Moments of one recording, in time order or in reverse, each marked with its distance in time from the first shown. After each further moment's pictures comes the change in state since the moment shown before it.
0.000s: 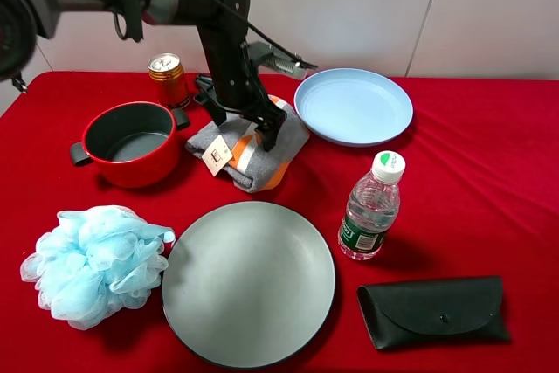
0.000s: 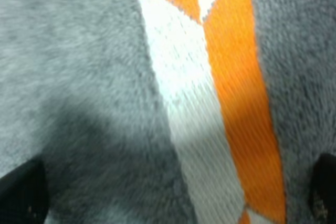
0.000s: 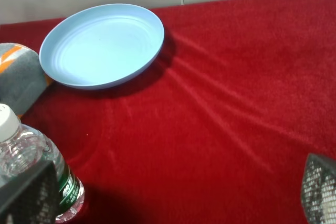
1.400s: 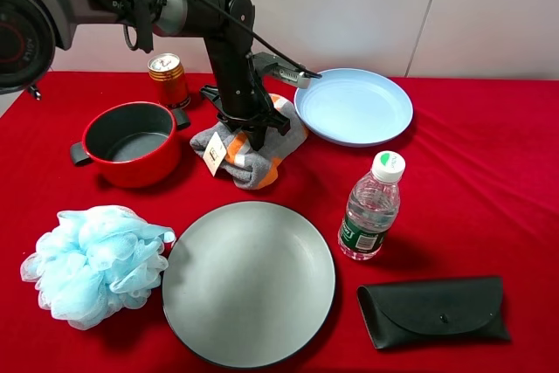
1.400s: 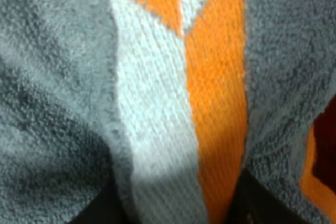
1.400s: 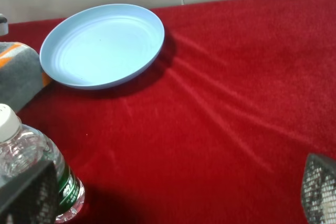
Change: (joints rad) left arm -0.003 0.025 -0.022 -0.011 0.014 0.000; right arm 0.000 0.000 0.000 0.001 0.000 0.000
